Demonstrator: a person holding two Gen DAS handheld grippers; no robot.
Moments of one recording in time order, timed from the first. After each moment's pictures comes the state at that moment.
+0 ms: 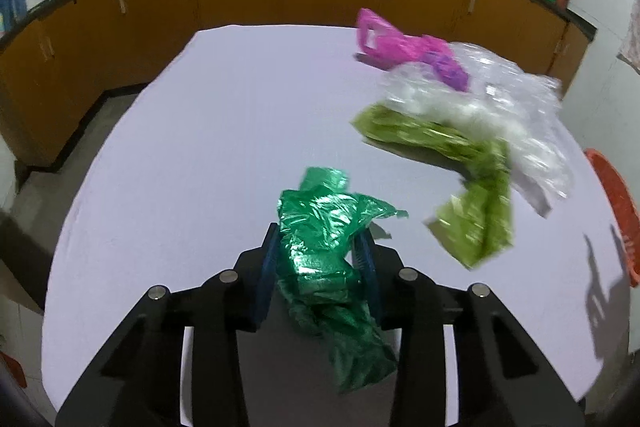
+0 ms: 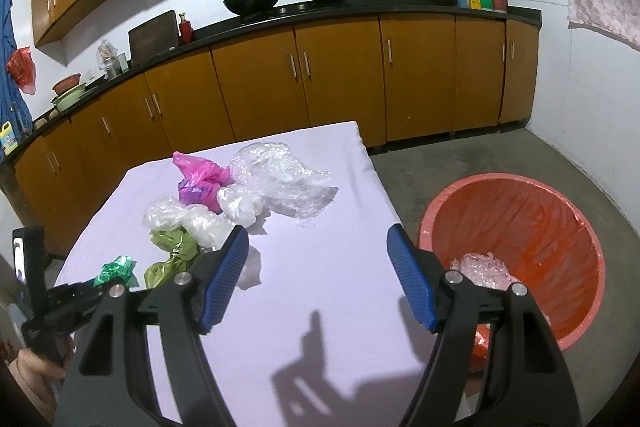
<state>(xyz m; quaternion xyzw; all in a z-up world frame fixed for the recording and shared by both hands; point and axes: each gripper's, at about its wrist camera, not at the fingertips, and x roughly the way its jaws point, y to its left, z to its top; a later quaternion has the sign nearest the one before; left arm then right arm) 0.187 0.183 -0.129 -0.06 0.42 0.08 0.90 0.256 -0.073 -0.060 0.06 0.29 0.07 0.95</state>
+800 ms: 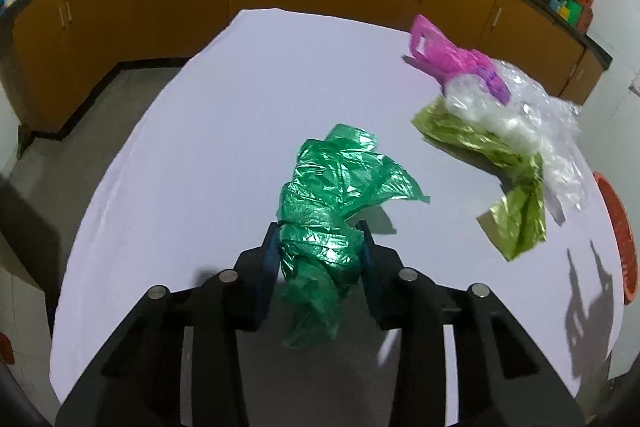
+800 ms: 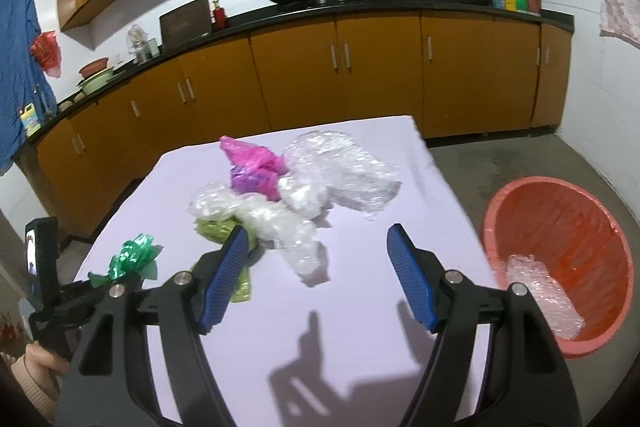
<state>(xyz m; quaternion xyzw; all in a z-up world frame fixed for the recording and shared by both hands) 0.166 0.229 -0.130 -0.11 0.43 0.10 0.89 0.257 -0.011 -0.062 0.05 0.31 0.12 0.94</state>
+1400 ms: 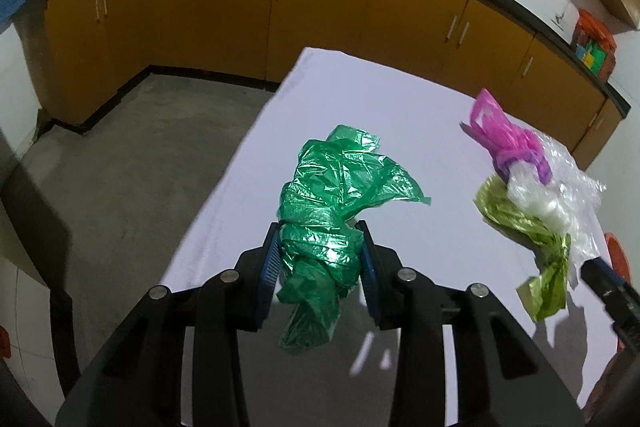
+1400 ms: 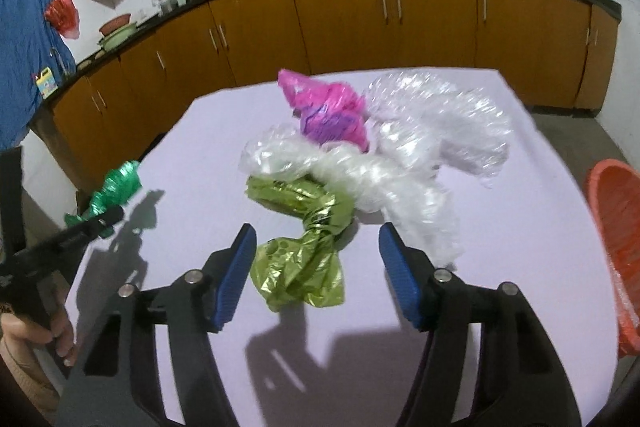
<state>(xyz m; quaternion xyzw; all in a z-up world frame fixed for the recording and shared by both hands) 0.163 0.295 -0.105 -0.14 0.38 0.15 0.90 0.300 0.084 -0.114 0.03 0.39 0.18 0.90</state>
